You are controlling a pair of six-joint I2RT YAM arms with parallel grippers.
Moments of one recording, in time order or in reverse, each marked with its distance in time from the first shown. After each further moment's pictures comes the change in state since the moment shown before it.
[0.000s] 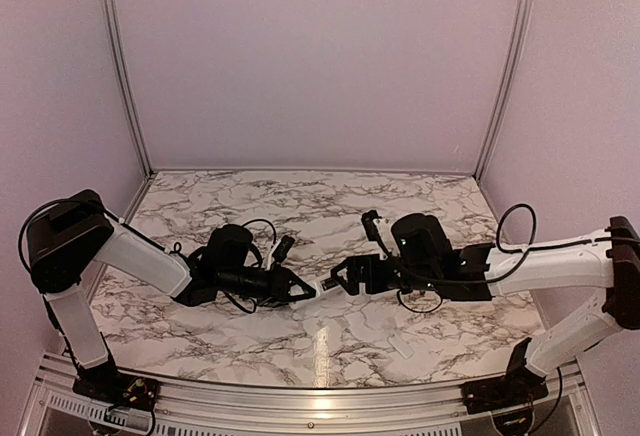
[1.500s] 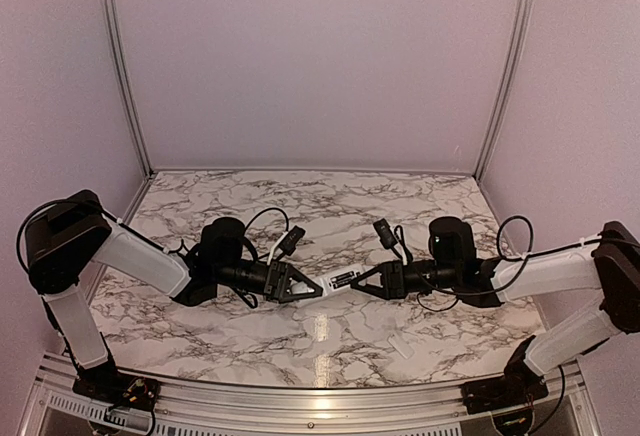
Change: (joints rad) left arm -0.005 -0.010 0.000 0.206 0.230 0.022; right arm -0.239 -0.027 -0.229 0.391 -0.701 -0.064
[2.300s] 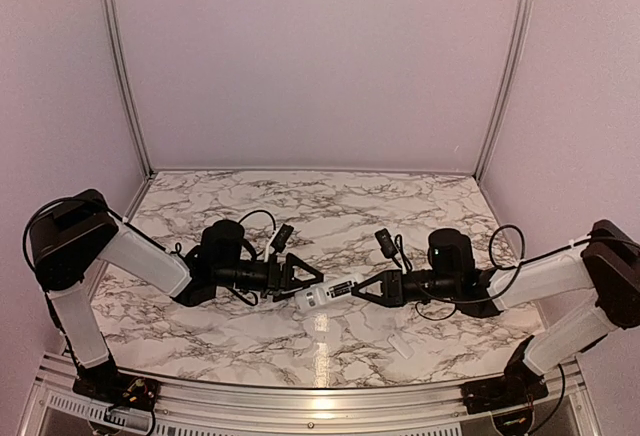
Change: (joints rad) left arm 0.027 0.031 -0.012 0.001 -0.159 -0.061; right arm 0.011 0.035 -0.073 0.121 0.039 0.076
